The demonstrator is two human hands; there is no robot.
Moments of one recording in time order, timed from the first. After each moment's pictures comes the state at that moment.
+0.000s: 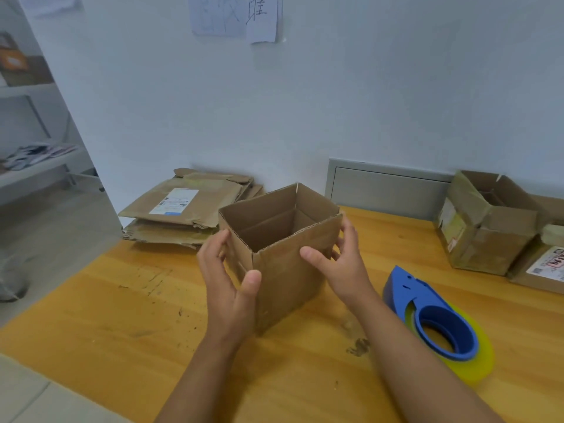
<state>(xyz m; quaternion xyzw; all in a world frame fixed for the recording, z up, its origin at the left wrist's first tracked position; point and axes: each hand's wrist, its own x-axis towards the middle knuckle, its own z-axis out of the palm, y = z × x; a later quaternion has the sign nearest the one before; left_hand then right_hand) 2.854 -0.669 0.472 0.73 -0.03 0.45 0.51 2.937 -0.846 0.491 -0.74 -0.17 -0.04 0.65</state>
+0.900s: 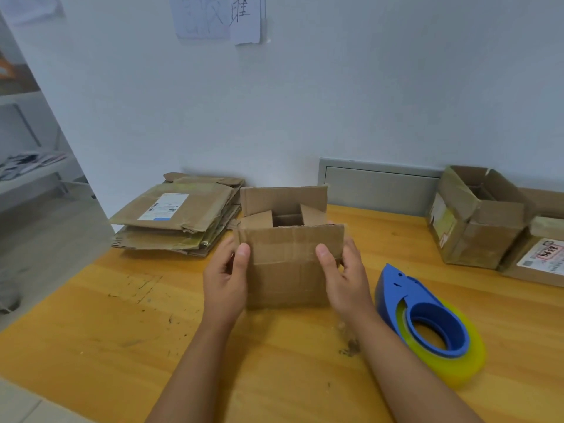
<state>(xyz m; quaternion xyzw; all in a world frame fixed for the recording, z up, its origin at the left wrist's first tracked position) 2.880 -0.670 0.482 0.74 -0.06 0.36 0.57 2.917 -0.857 0.484 -0.75 -0.14 -0.10 0.64</state>
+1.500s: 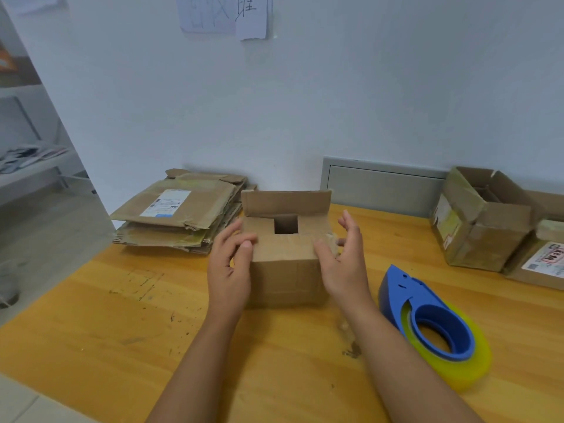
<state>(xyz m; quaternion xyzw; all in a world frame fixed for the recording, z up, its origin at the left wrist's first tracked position) 2.893 -0.664 0.475 0.74 0.01 0.37 0.56 2.932 -0.842 0.494 -0.78 -0.08 -0.13 0.60</state>
